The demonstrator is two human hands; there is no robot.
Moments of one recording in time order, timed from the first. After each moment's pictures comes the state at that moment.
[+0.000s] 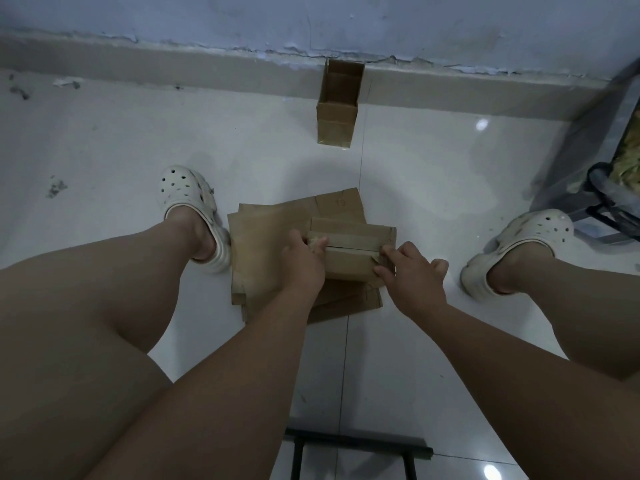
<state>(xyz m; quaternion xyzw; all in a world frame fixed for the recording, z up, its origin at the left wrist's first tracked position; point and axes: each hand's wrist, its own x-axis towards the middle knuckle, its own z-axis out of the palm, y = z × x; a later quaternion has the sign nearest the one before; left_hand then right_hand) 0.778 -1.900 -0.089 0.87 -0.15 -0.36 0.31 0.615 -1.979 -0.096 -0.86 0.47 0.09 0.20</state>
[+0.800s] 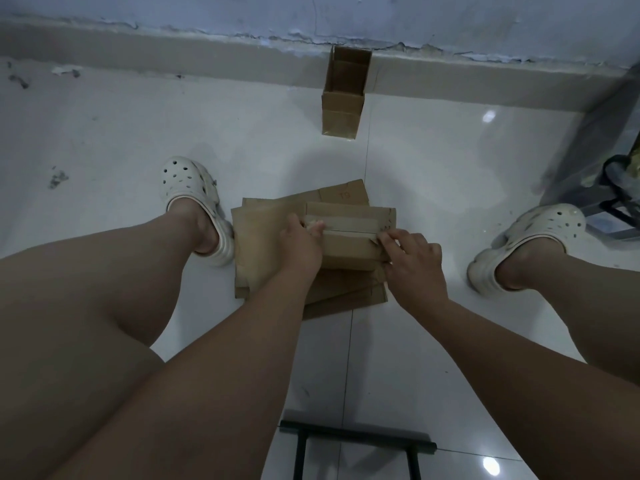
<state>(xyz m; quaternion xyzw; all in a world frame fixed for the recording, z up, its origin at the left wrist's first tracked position) 0.796 -1.912 -0.089 0.88 -0.15 -0.36 0.28 0.621 -1.976 -0.093 -0.92 0.38 -0.01 0.11</state>
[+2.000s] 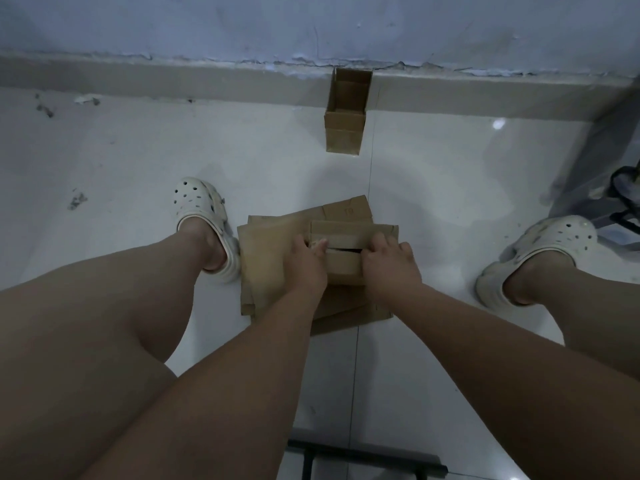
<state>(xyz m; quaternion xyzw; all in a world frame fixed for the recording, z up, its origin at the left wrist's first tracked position) 0.788 -1.910 -0.086 0.88 -0.14 -0.34 0.30 0.677 -1.983 -0.081 -0.91 0.33 0.22 0.11</state>
